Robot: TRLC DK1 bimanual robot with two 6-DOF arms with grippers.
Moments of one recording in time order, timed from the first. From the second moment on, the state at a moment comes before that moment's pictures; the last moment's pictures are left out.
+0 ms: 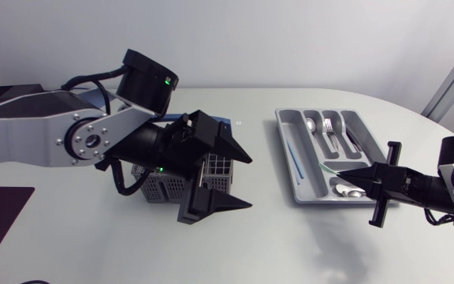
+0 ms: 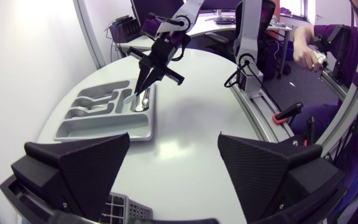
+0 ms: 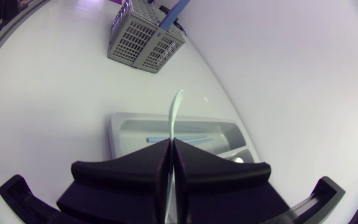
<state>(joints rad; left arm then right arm) -0.64 1.52 1.02 -0.28 0.76 0.80 -0.38 1.48 0.52 0.06 -0.96 -1.53</state>
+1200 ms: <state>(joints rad) -0.62 1.68 1.17 -0.25 0.71 0.66 -0.56 1.71 0.56 0.12 -0.95 -2.13</state>
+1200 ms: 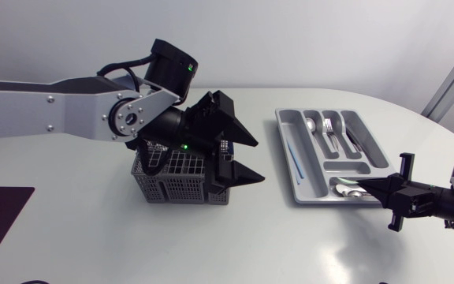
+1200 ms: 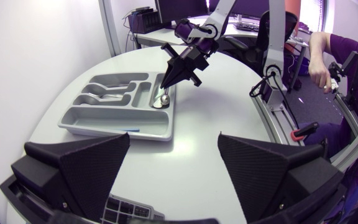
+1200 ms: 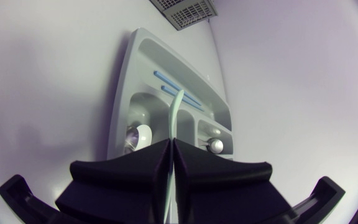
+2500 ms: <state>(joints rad) -0.34 1.41 1.06 -0.26 0.64 0.52 -0.22 1.52 0.76 0.19 -0.74 -1.10</state>
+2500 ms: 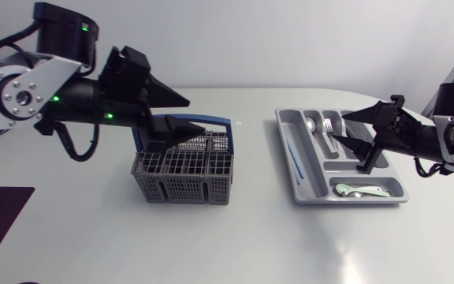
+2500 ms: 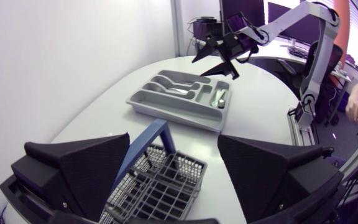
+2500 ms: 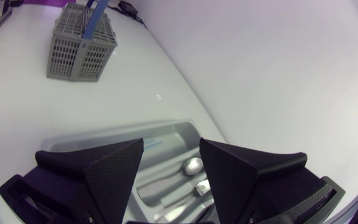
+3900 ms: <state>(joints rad) 0.10 0.76 0.54 -0.07 0.36 0.26 0.21 0.99 0.56 0.26 -0.01 -0.37</state>
